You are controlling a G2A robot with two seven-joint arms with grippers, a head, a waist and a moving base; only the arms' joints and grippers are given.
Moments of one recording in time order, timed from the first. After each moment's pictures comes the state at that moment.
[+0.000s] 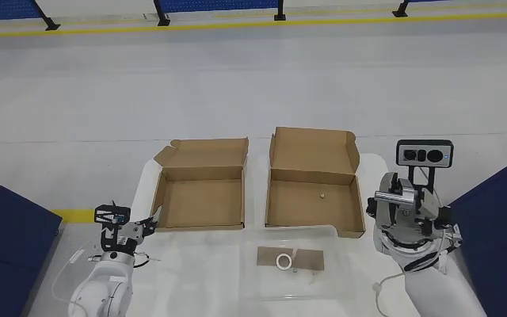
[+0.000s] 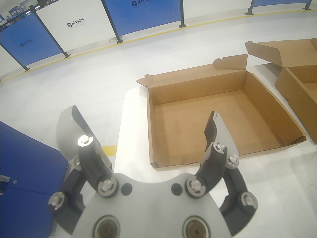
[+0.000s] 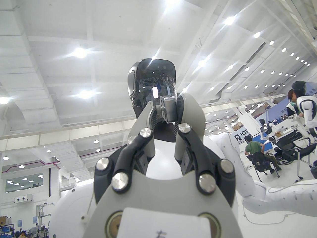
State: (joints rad) left arm 1.73 -1.15 -1.60 -1.80 1.33 0.00 0.00; right arm -1.36 -1.01 1.34 -2.09 1.30 -0.56 1.02
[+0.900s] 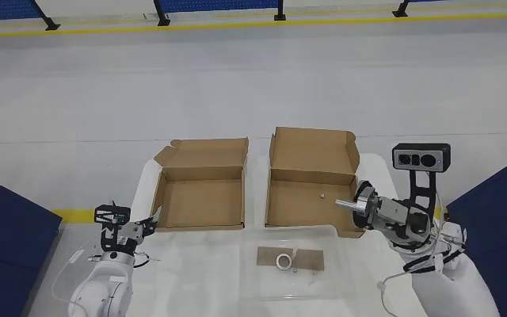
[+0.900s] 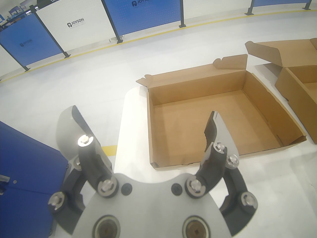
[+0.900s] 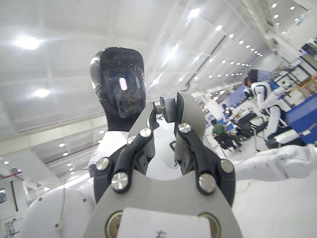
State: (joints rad) left arm 1.73 -1.15 -1.60 -1.80 1.33 0.00 0.00; right arm -1.43 -1.00 1.47 -2.10 1.01 -0.46 1.01
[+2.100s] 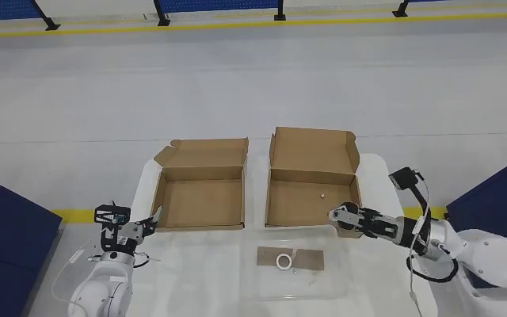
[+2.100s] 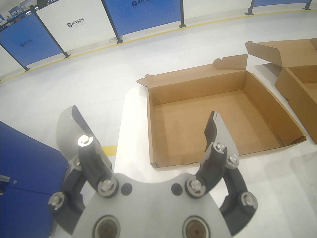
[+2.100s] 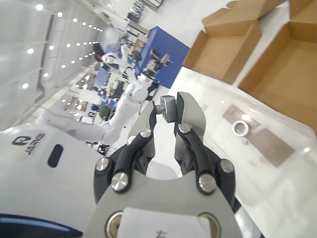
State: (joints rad) left arm 1.73 -1.15 -1.60 -1.80 1.33 0.00 0.00; right arm -1.64 -0.94 1.81 -2.11 0.15 -0.06 1.12
